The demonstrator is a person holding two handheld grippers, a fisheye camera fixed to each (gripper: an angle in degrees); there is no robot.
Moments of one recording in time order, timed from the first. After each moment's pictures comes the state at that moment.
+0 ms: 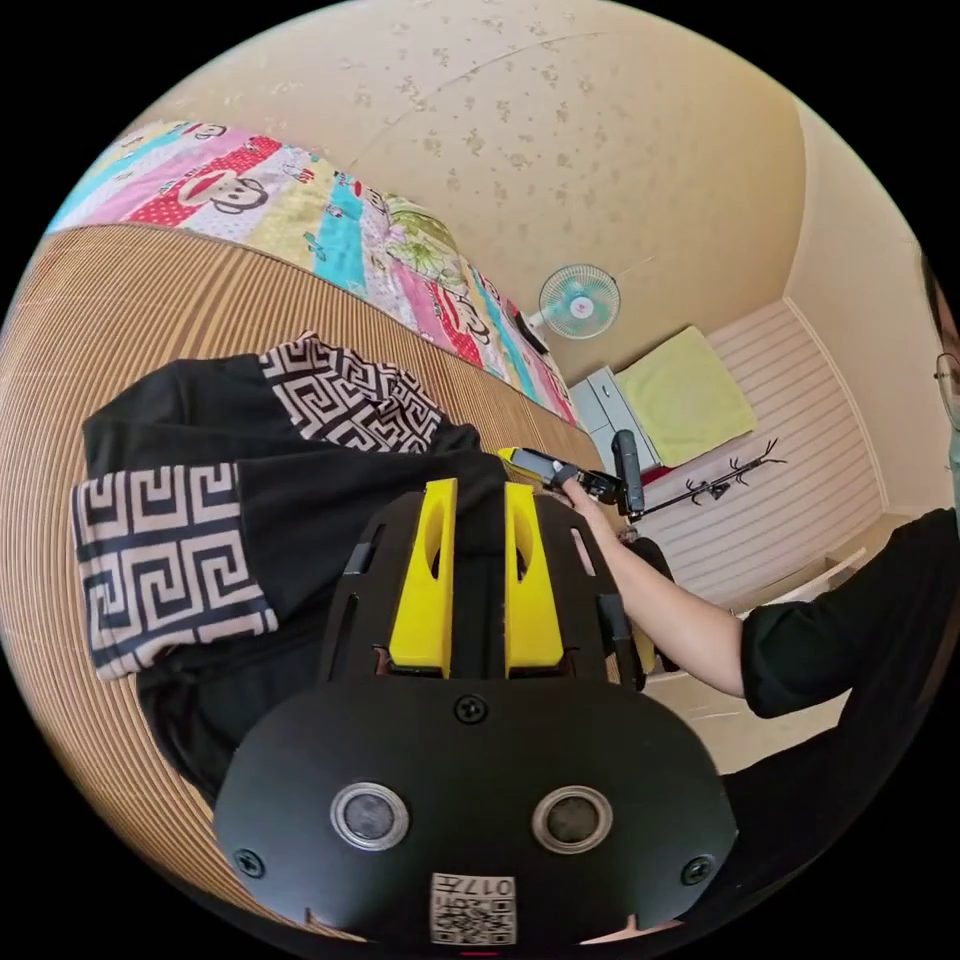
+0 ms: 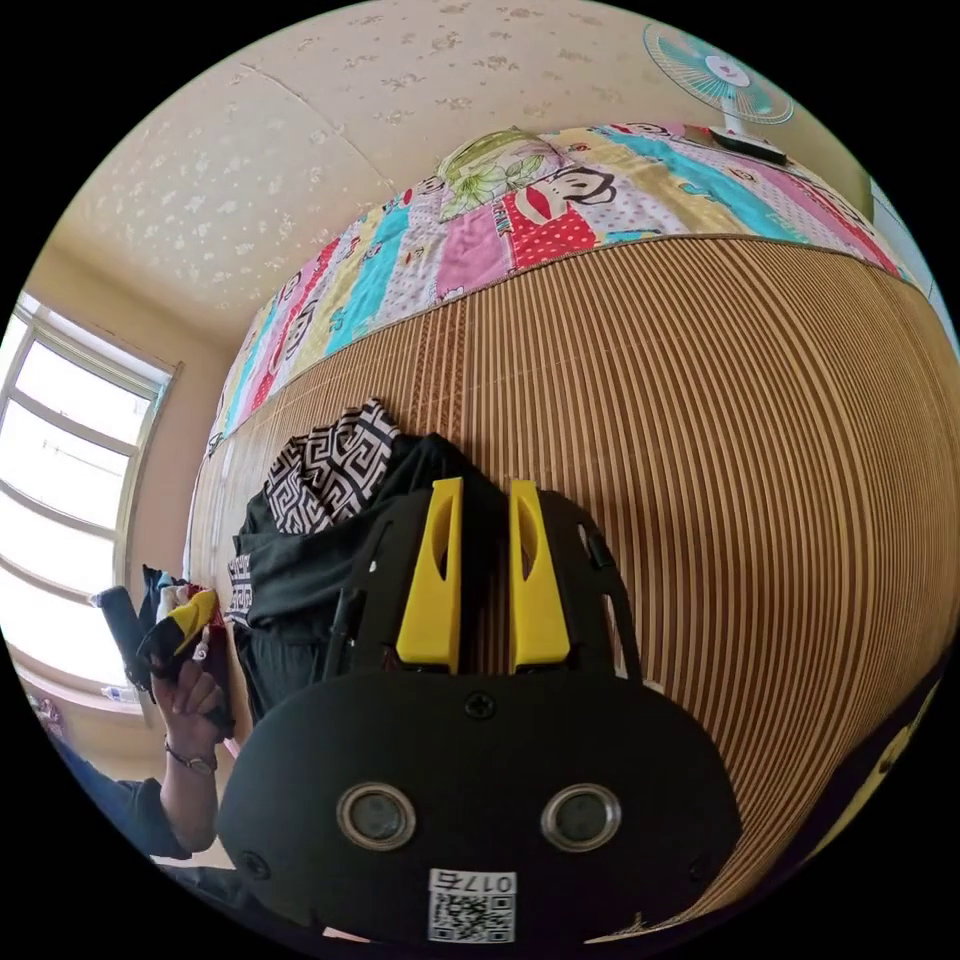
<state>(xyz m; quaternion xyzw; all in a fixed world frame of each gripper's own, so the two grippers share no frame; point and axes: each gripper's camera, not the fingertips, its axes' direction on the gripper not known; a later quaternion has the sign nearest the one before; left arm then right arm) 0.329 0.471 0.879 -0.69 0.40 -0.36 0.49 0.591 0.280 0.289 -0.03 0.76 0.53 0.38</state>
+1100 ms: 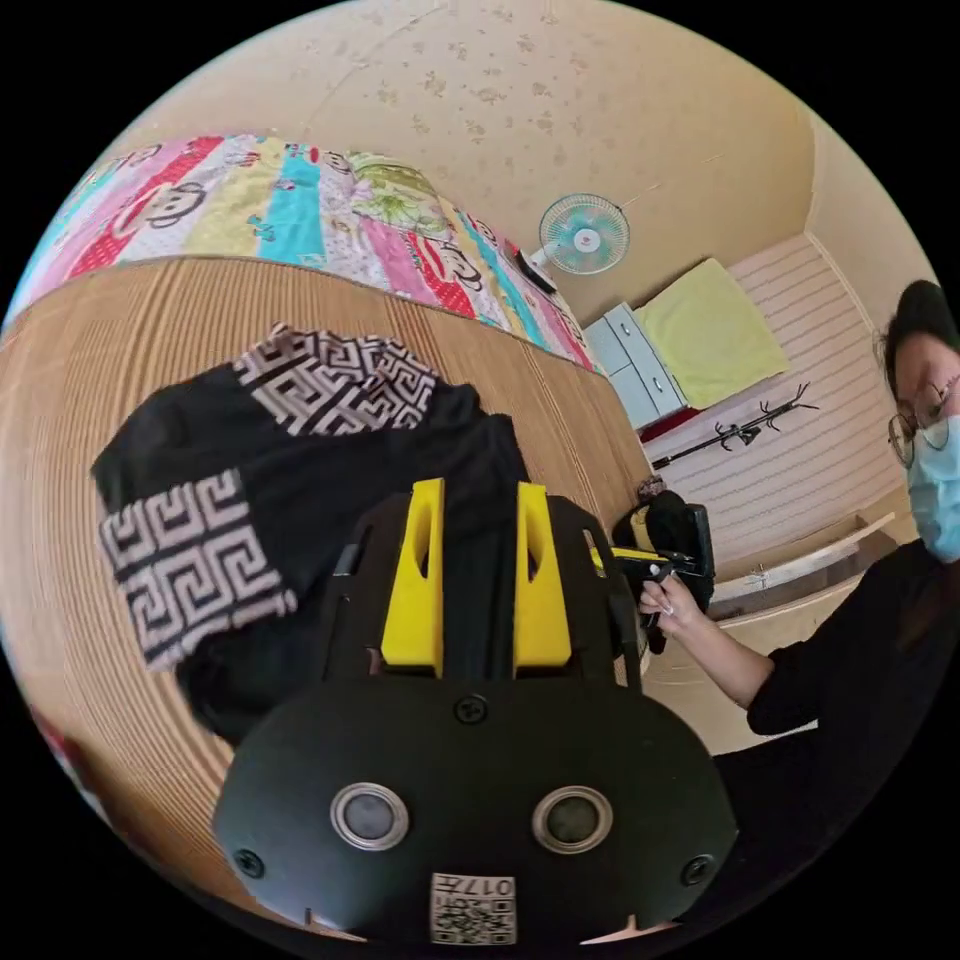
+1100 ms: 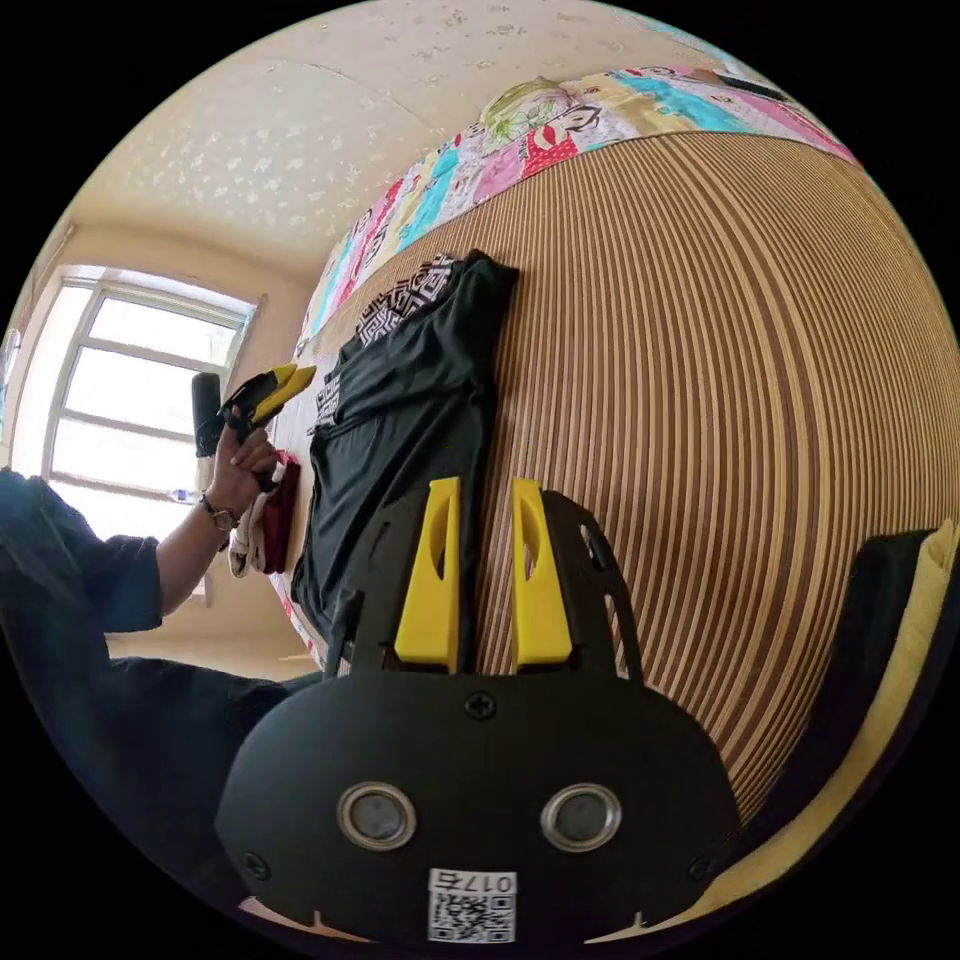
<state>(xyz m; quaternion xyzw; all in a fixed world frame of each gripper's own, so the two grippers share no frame) 0.394 0.438 0.843 -0.75 0.39 -0.28 0.46 0.365 0.259 0.380 -0.03 0.65 0.59 0.48</state>
